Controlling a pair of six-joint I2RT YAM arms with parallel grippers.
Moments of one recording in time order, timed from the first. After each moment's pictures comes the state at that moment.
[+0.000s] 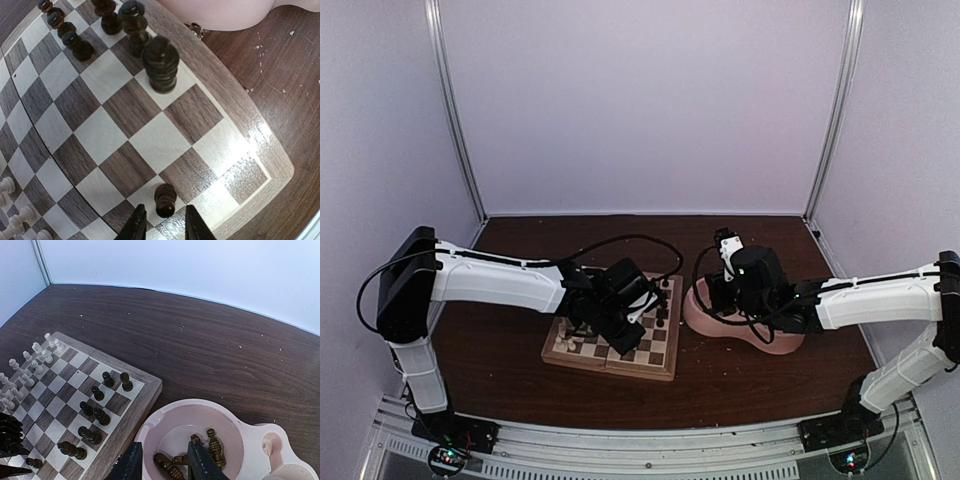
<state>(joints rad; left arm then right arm) -1.06 1.86 1.27 -0.52 -0.09 -0.20 0.88 1.40 0.75 0.15 0.49 0.30</state>
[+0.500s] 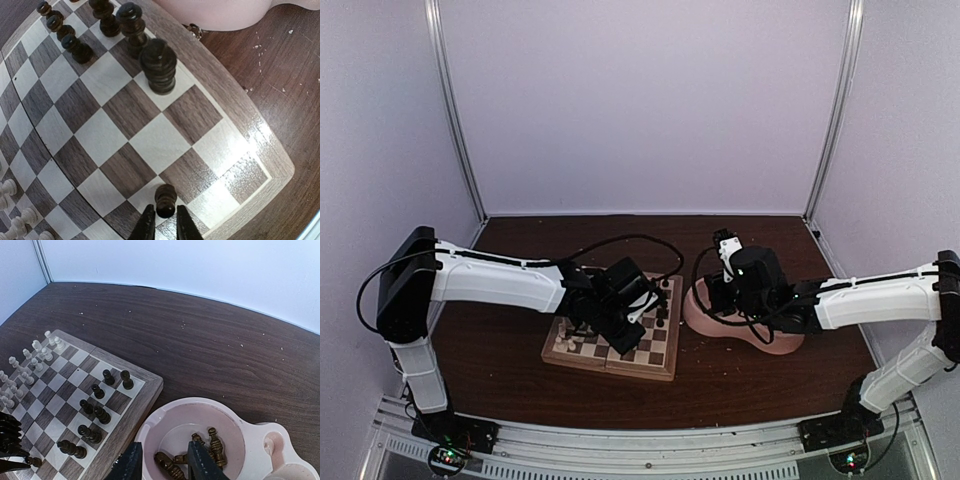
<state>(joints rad) -1.06 1.86 1.27 -0.52 -0.09 -0.18 0.88 1.41 0.75 0.15 0.48 0.30</state>
